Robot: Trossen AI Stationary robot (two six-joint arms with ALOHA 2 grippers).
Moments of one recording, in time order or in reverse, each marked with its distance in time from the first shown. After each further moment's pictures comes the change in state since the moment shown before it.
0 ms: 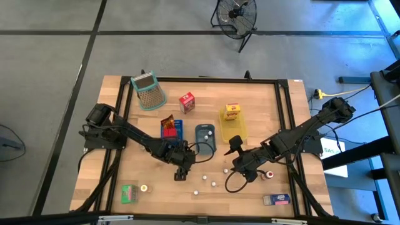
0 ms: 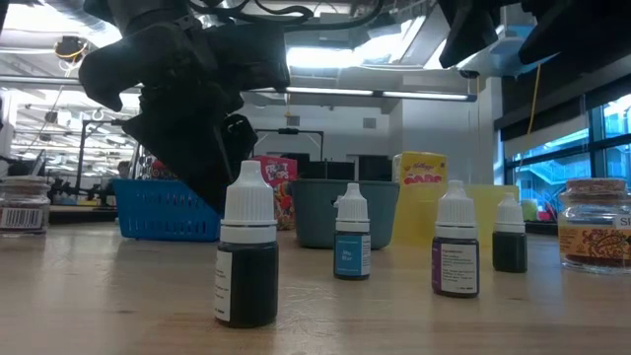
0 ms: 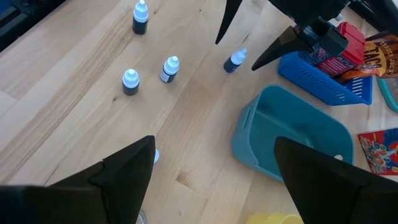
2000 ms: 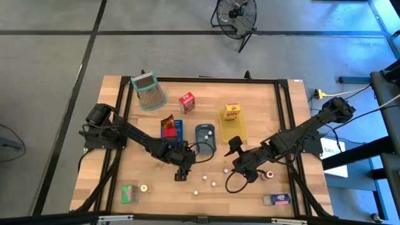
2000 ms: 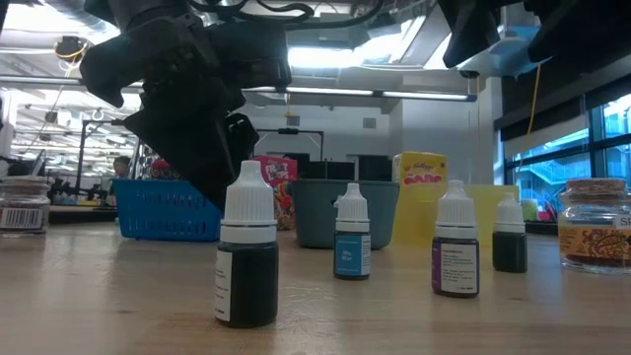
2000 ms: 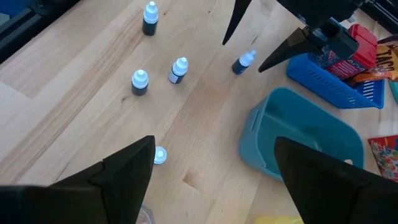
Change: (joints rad) left arm -0.001 0.000 0.000 0.013 0.007 -0.006; right arm -0.005 0.000 0.000 -0.001 -0.034 -0.007
